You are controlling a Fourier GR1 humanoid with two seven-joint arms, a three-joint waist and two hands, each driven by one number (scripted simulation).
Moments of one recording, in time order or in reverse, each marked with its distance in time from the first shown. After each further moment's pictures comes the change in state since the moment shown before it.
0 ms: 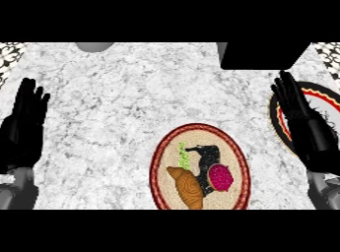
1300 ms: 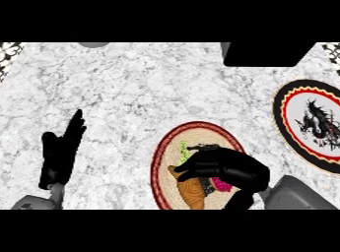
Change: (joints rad) left arm 0.063 -0.016 -0.201 0.171 -0.150 -0.048 0.106; right arm -0.195 -0.026 0.510 0.209 0.494 0.362 -0.370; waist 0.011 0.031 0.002
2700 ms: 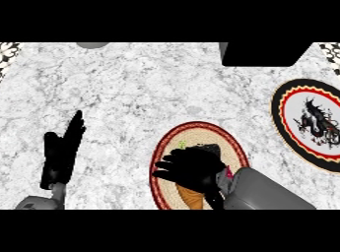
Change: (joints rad) left arm 0.009 -0.058 0.064 0.017 -0.070 -0.046 0.002; right arm -0.171 0.199 0.085 -0.017 0.520 0.462 0.503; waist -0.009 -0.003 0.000
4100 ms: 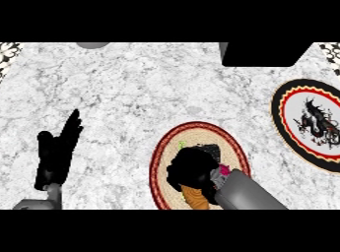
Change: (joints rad) left arm 0.024 -0.066 0.095 -0.069 -0.096 -0.094 0.061; right arm 0.102 0.151 -0.135 0.186 0.421 -0.082 -0.314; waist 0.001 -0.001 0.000
